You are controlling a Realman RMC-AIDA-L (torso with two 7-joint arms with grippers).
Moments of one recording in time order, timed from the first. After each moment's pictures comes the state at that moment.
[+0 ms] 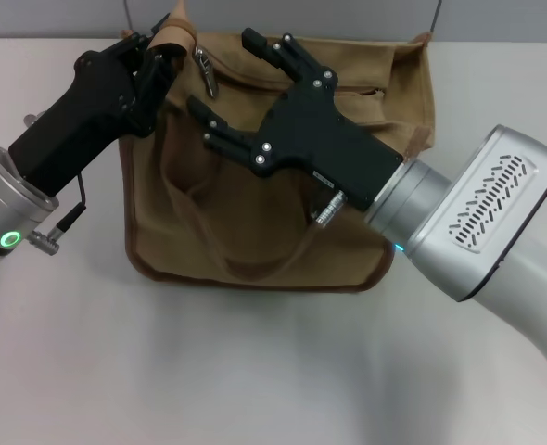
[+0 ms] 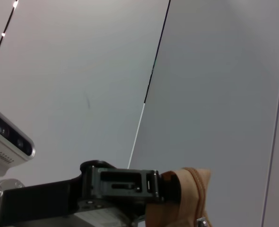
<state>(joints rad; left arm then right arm) -0.56 -2.08 0.24 0.12 1.72 1.77 -0.89 0.56 2.09 0.67 0.57 -2.74 -1.10 0.00</state>
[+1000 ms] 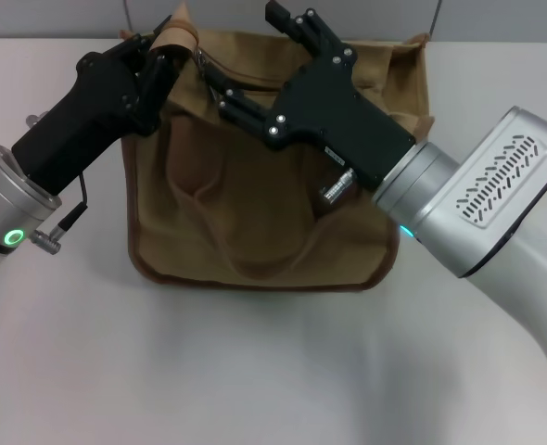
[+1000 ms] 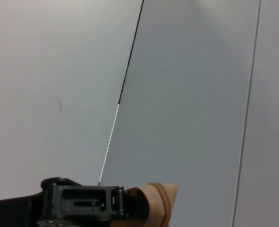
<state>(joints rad) -0.56 -2.08 0.24 0.12 1.72 1.75 -0.88 0.57 2.09 0.66 0.57 -2.64 -1.10 -0.04</state>
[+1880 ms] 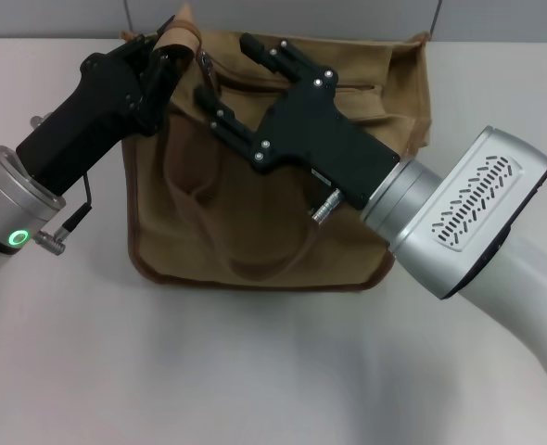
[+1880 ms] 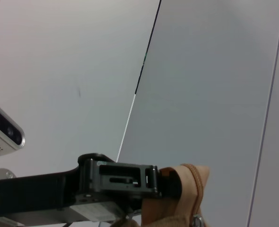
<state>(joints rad) -0.57 -2.08 0.23 0.10 1.72 1.74 -0.88 0.57 2.09 0.62 0.58 -2.64 -1.06 -0.08</state>
